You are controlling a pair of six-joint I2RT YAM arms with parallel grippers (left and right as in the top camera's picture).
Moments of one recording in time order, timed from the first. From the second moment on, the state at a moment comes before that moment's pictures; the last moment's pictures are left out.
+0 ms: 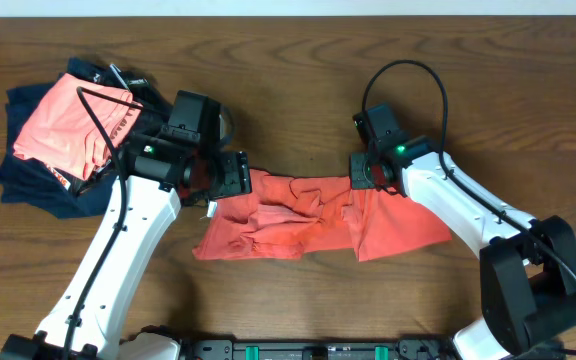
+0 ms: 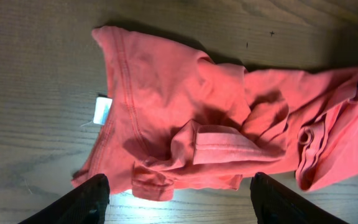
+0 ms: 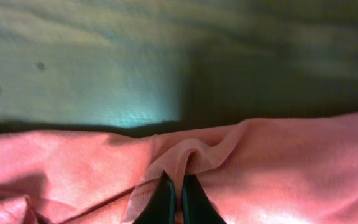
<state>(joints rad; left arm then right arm) -0.28 1.41 1.23 -1.07 0.14 -0.42 0.43 1.74 1.10 -0.57 0.06 0.38</state>
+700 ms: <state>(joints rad) -0.28 1.41 1.23 -1.07 0.14 -0.42 0.36 1.74 1.10 -0.42 -0.18 0.34</state>
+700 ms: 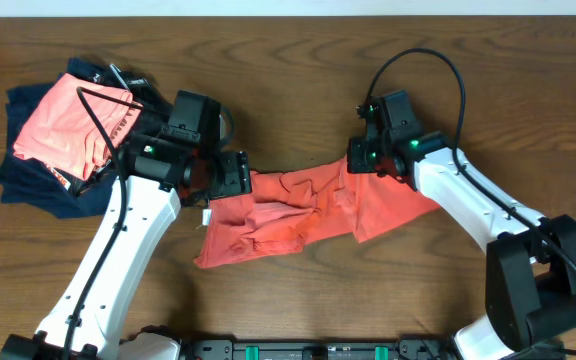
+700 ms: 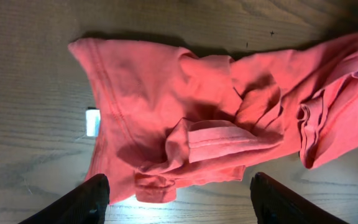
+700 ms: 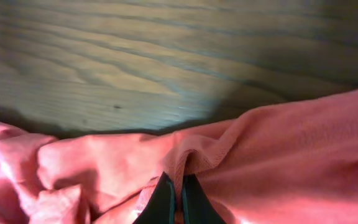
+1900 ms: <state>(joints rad) -0.28 1.41 1.23 -1.07 0.14 -0.43 0.36 1.73 1.10 -0.34 -0.53 0.22</state>
